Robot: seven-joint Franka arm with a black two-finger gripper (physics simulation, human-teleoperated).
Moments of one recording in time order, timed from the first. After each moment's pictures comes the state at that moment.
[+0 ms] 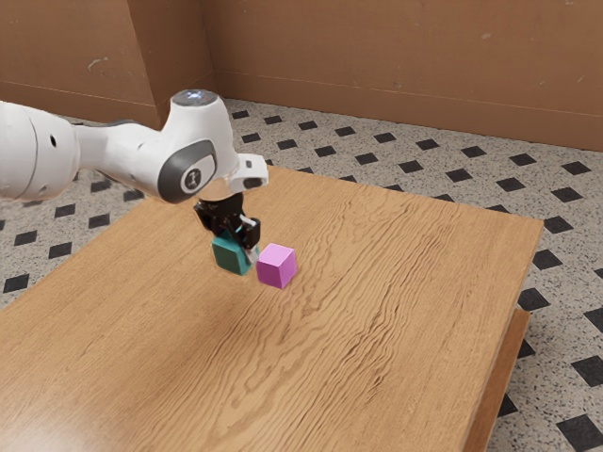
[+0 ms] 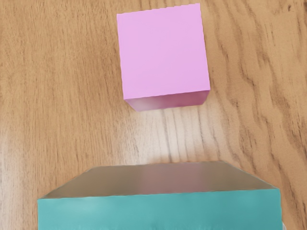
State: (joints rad) arm -0.07 0.30 0.03 -1.80 0.10 2.22 0.00
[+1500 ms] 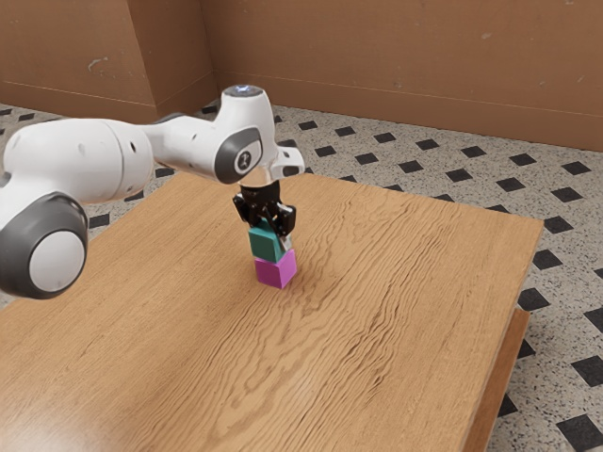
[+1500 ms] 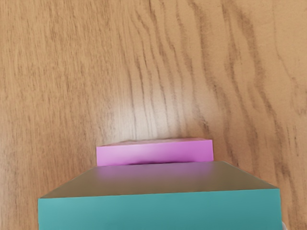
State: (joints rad) arm -0.06 0.65 0.02 -1.37 0.03 2.07 0.01
